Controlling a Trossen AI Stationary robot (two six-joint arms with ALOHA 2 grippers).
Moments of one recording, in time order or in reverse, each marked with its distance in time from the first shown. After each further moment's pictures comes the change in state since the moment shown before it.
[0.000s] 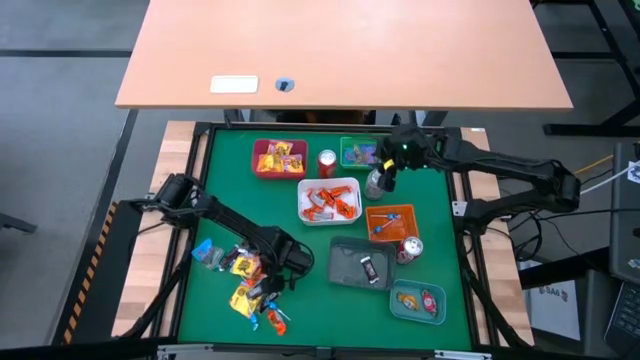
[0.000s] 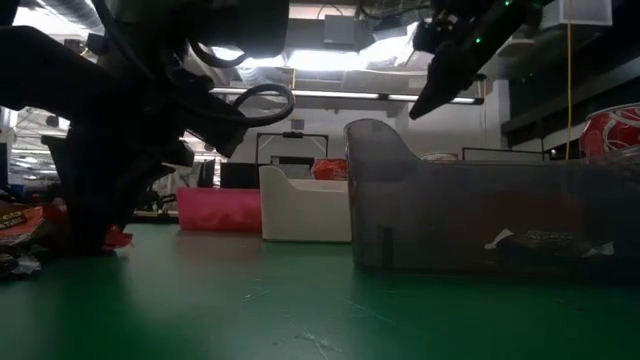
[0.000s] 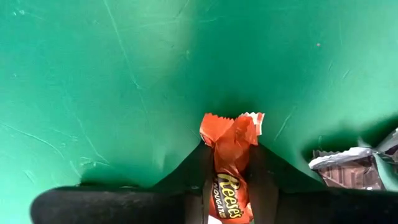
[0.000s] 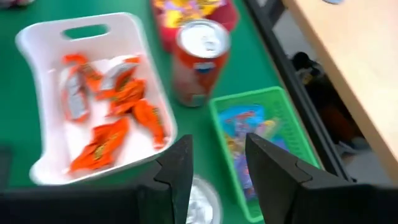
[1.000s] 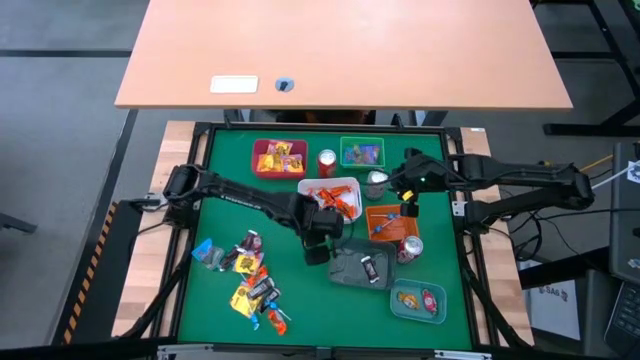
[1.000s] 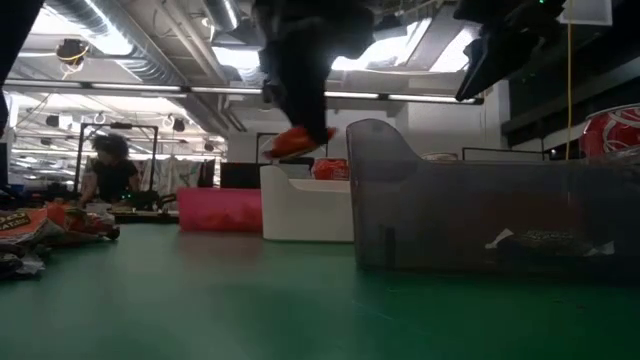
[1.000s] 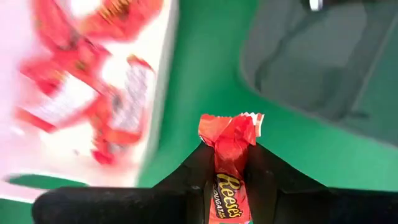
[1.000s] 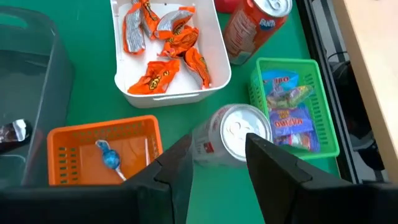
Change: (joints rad) left arm 0.188 0.004 0.388 0.021 -0.156 0.097; right arm 0.278 -0.156 0.000 -0.301 0.161 0.036
